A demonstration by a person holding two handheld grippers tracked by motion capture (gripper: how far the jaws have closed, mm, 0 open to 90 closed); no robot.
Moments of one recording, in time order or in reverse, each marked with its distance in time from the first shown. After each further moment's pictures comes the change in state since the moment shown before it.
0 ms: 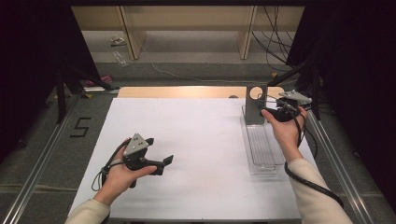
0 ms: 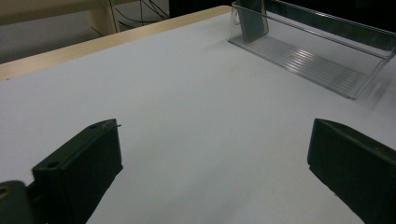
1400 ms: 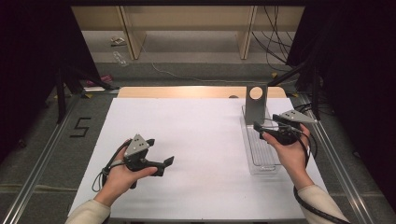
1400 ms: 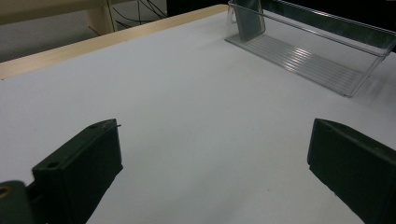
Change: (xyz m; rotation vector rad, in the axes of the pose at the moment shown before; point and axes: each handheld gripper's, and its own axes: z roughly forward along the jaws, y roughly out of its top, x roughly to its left) left arm -0.003 -0.001 0.000 0.003 -0.009 0.008; right arm 0.022 -0.037 -0.053 -0.025 0.192 -0.069
